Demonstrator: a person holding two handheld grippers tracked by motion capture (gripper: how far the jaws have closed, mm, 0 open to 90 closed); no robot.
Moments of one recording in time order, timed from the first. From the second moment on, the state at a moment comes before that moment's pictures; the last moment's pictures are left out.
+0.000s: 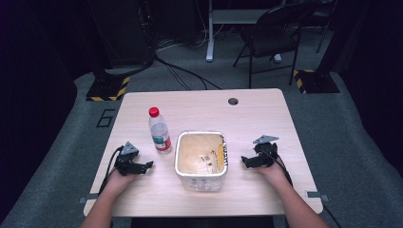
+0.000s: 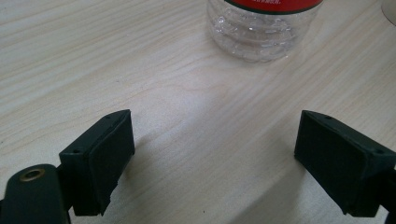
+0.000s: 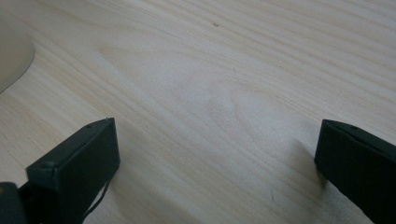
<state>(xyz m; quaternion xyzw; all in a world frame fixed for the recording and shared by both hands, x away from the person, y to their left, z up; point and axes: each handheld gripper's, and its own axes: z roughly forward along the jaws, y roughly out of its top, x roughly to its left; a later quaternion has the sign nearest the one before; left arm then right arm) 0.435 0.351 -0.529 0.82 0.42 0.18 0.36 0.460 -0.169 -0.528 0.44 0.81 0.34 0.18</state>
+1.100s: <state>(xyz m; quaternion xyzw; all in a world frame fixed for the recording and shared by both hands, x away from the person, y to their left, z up) 0.435 0.356 -0.521 0.81 0.44 0.15 0.35 0.459 -0.169 -0.528 0.45 0.81 0.34 0.19</state>
